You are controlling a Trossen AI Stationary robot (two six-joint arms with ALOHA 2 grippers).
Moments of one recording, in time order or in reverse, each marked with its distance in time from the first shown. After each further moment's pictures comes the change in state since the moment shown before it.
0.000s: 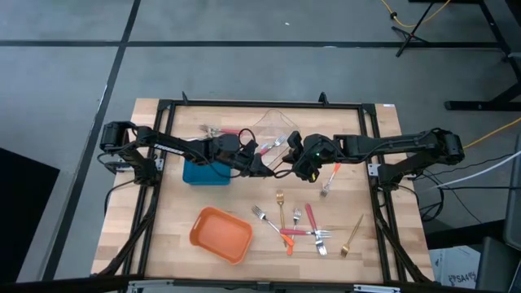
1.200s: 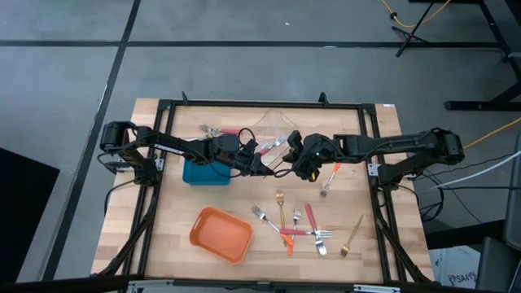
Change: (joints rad) left arm 0.000 0.000 0.000 0.004 -0.019 0.000; right arm 0.000 0.000 0.000 -0.004 0.000 0.000
